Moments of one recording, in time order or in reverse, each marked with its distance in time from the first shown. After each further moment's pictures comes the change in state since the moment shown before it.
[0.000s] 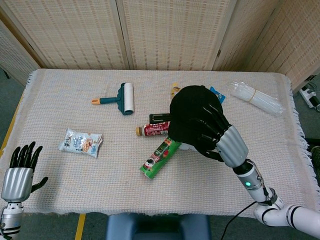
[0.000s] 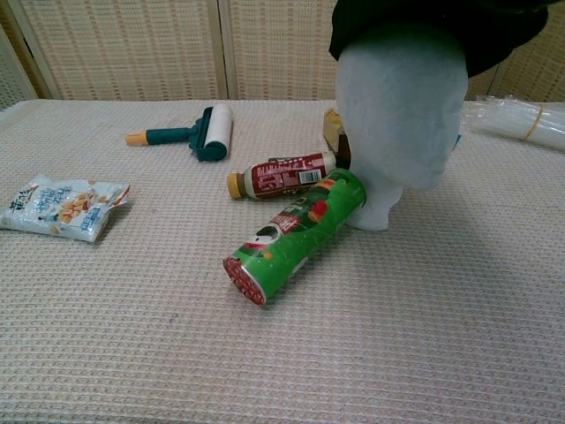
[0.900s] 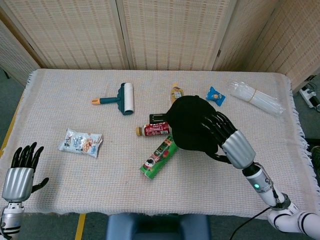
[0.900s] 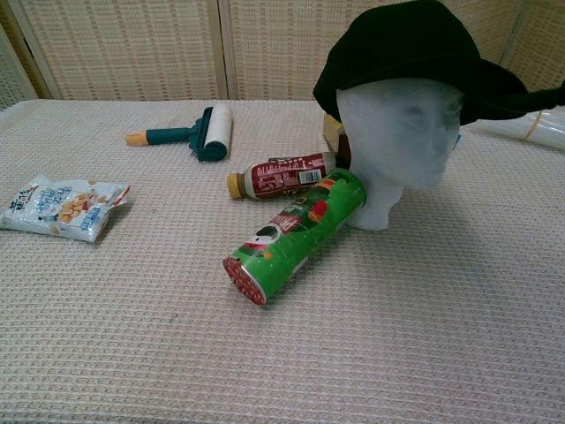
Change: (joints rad) left arm -0.004 0.014 0.010 -0.017 -0.003 -0.026 -0.013; right arm -0.065 0.036 -0.079 0.088 0.028 -0.068 0.004
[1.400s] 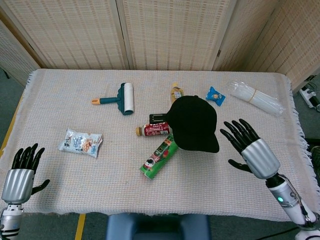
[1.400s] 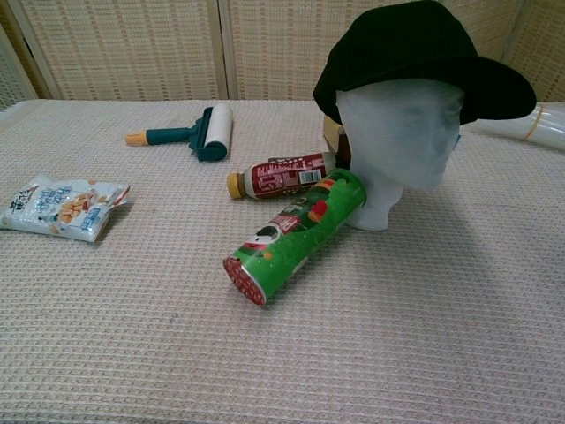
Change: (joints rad) left arm 0.007 0.028 0.011 -0.043 0.017 0.008 -0.008; right arm -0.129 0.245 -0.088 -0.215 0.003 -0.025 -0.143
